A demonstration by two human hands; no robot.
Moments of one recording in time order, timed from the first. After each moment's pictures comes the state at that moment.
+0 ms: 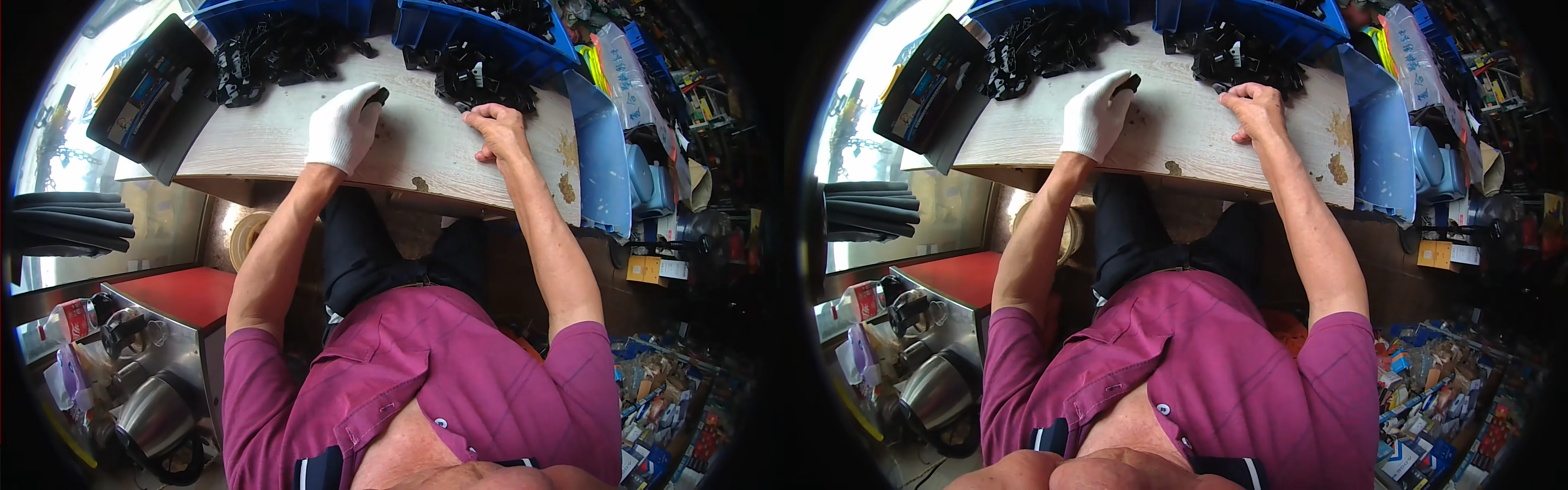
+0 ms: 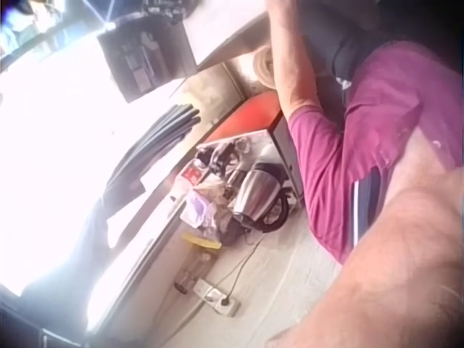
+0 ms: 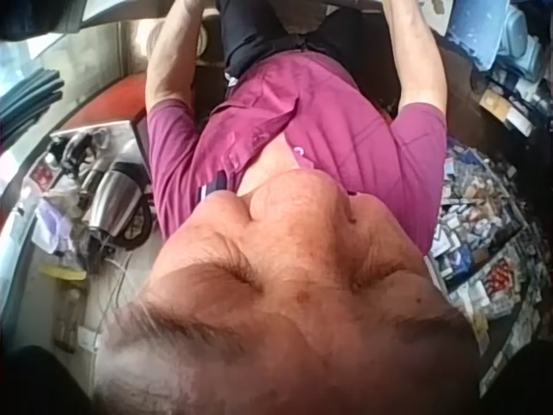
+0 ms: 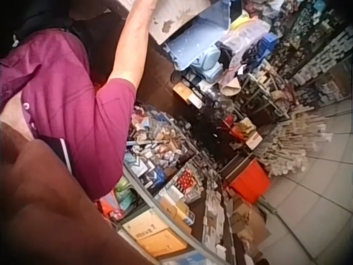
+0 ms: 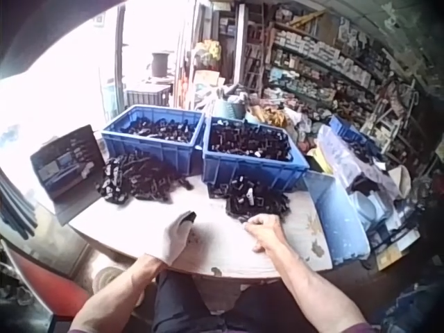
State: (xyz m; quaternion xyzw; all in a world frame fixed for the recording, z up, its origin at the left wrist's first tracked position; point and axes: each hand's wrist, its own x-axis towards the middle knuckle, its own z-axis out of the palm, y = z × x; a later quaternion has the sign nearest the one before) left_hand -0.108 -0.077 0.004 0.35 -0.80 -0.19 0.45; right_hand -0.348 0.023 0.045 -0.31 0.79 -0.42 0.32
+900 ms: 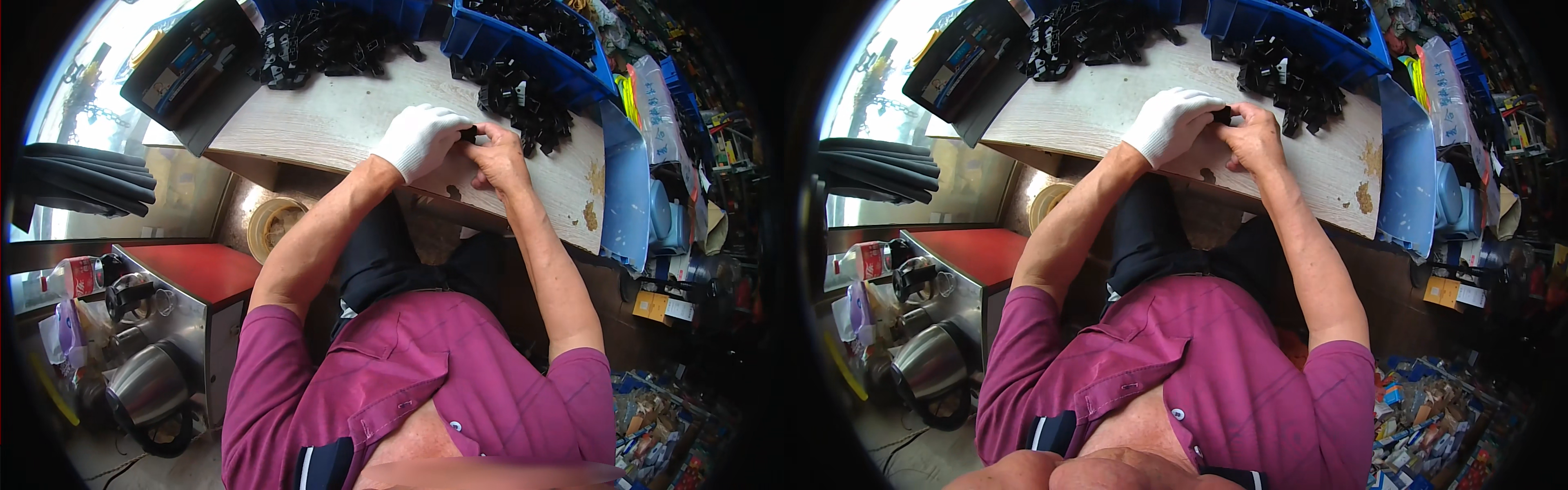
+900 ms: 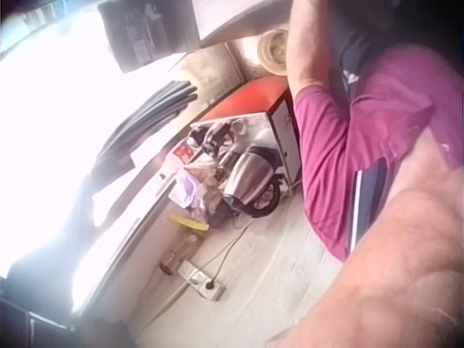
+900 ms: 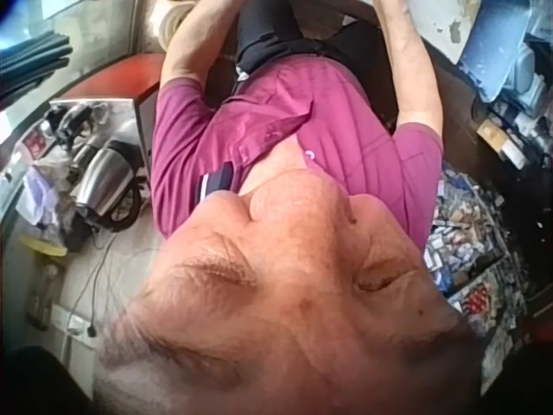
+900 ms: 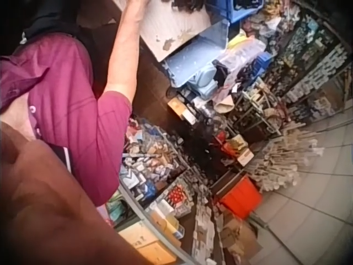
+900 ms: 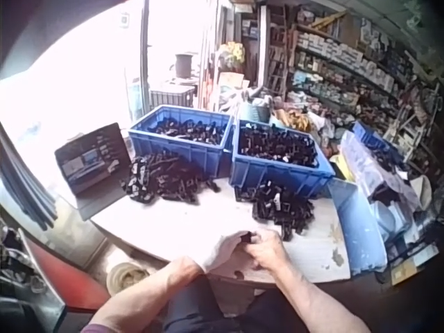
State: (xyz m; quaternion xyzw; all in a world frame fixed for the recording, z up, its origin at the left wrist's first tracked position) left_hand -0.133 -0.063 0.012 0.20 -0.89 -0.19 0.36; right_hand -0.288 0.023 0.048 -0.39 0.70 -0.42 0.42
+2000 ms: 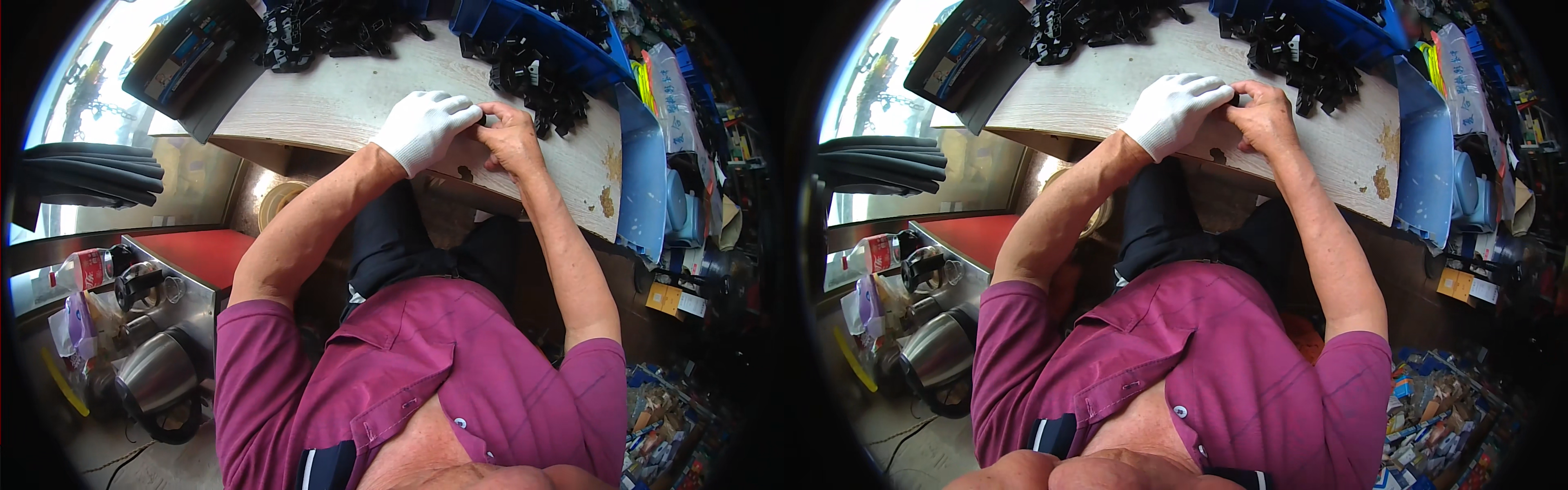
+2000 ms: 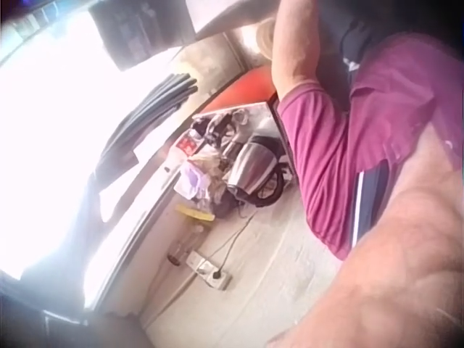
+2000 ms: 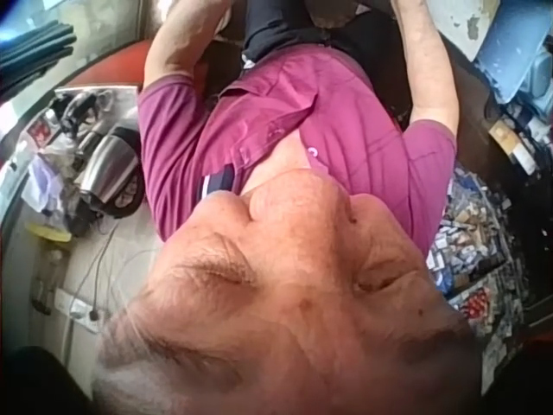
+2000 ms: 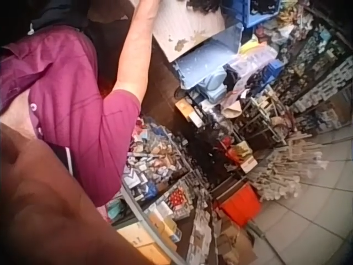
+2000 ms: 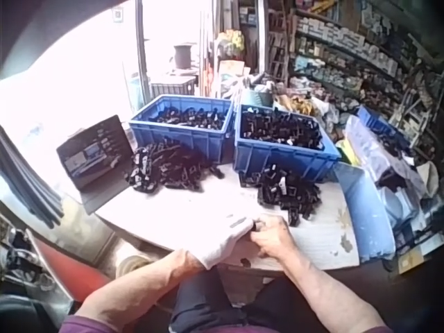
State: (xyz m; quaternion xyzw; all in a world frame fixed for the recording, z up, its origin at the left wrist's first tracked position) left_hand -0.121 -0.057 0.012 0.15 -0.93 -0.05 0.32; right_hand -0.290 0.022 0.045 -0.43 0.73 -0.37 0.38
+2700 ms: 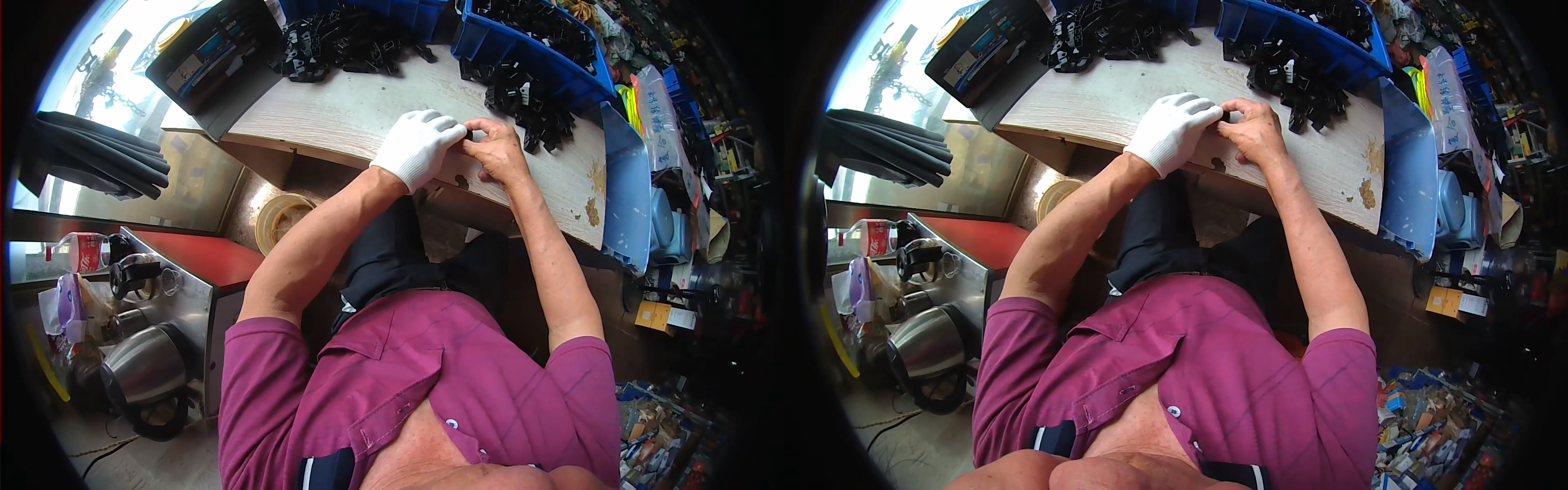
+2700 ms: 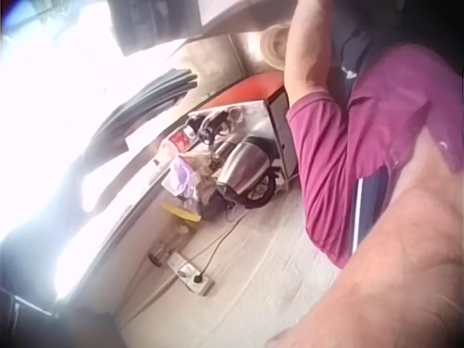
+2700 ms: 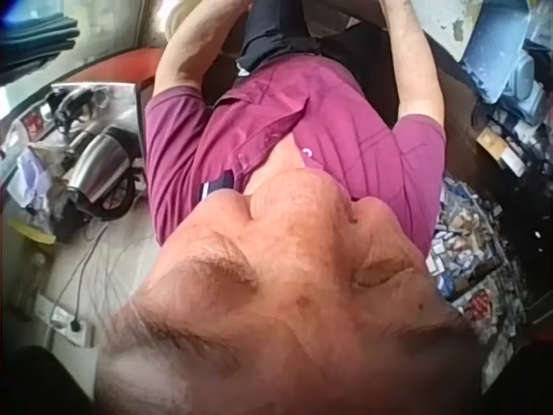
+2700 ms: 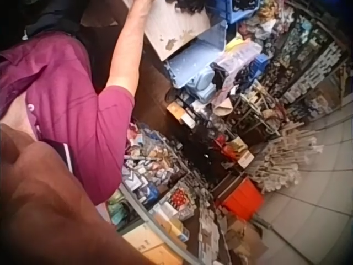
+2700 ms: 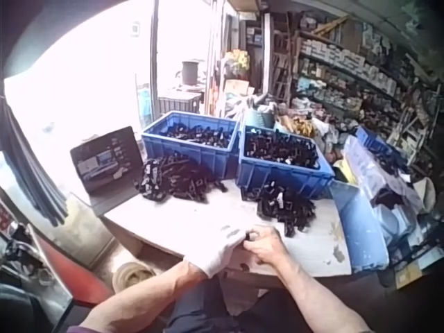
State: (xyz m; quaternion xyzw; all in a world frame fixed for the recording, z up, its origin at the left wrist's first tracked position) left_hand -0.109 -0.041 0.008 0.20 -0.92 -0.05 0.34; right_hand -0.287 0.016 0.040 -0.50 0.73 -0.32 0.34
